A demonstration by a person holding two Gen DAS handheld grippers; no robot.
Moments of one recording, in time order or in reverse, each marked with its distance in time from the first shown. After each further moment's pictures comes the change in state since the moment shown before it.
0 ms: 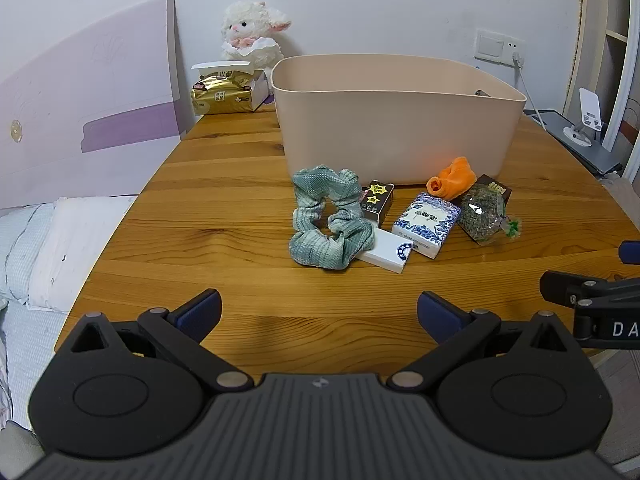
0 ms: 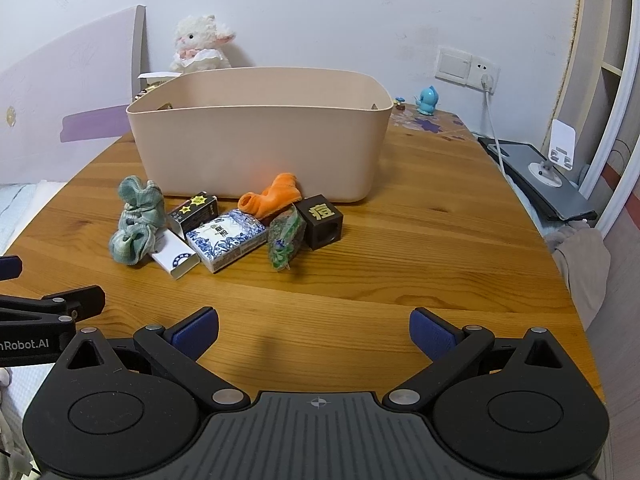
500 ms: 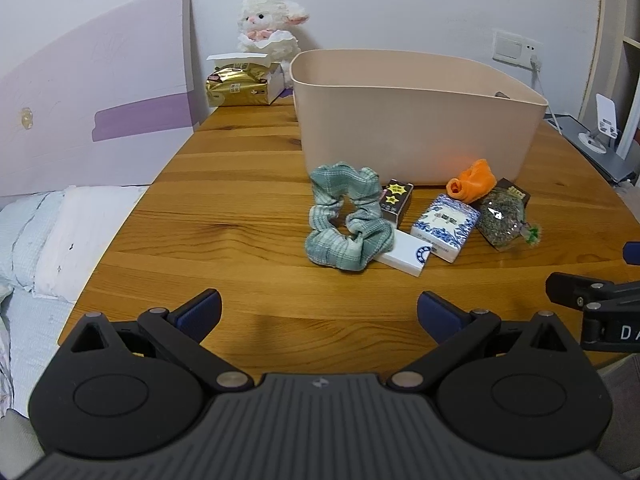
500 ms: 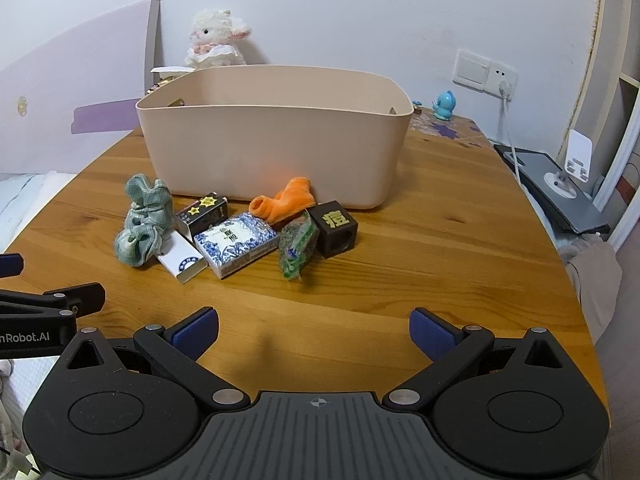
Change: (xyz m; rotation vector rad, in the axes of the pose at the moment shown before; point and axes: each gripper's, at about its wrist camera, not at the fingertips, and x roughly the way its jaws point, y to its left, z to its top) left arm 0.009 0.008 0.003 -0.038 0.017 0.036; right arm 0.011 0.002 0.008 -0.039 0.003 0.036
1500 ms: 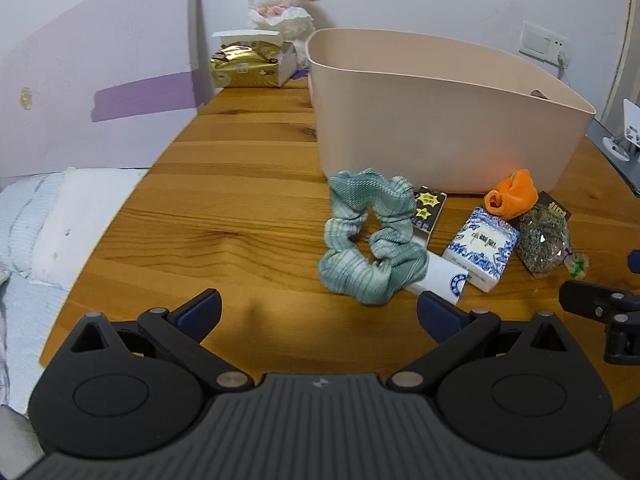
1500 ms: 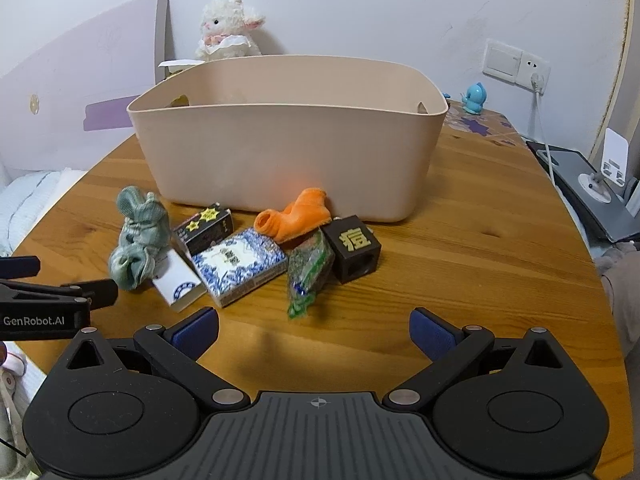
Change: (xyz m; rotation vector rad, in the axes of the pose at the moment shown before) left arm 0.049 0.009 0.026 -0.046 0.068 0.003; right arm 0.042 -0.007 0.024 -0.006 0.031 0.081
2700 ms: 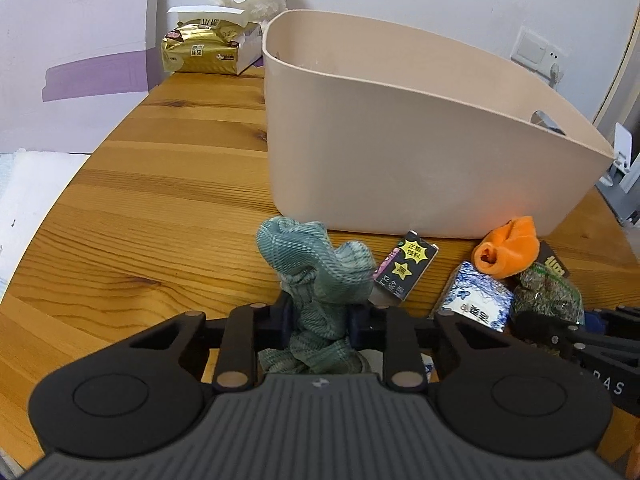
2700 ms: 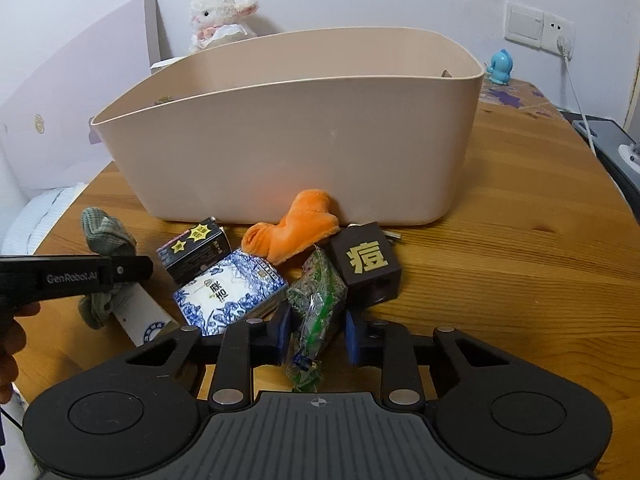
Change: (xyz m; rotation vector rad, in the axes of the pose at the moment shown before) left arm 0.054 -0.006 0.039 -0.061 0.048 -0.126; right arm 0.055 -0.017 0.014 0.071 0.042 0.102
